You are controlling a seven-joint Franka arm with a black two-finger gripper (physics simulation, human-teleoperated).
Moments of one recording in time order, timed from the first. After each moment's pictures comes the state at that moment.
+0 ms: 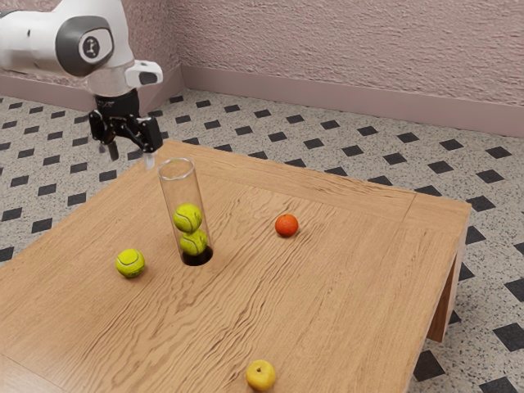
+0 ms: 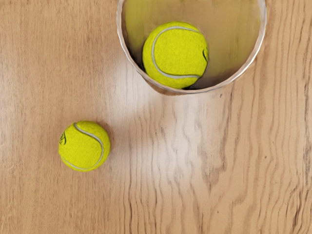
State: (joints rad) arm 0.17 0.04 -0.06 -1.69 0.01 1.67 0.05
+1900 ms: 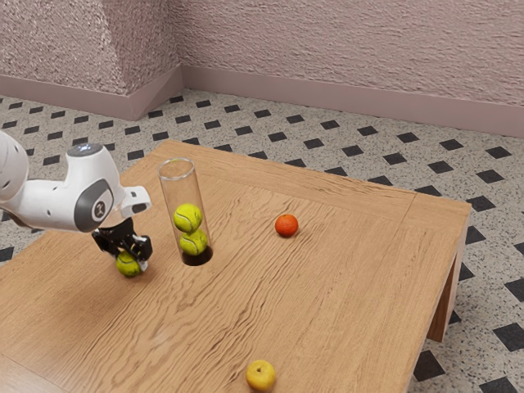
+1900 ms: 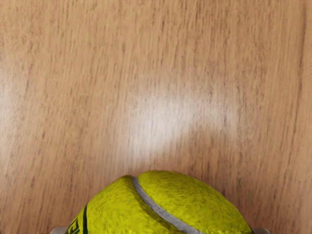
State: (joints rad) arm 0.24 0.28 0.04 -2.22 0.01 2.57 0.11
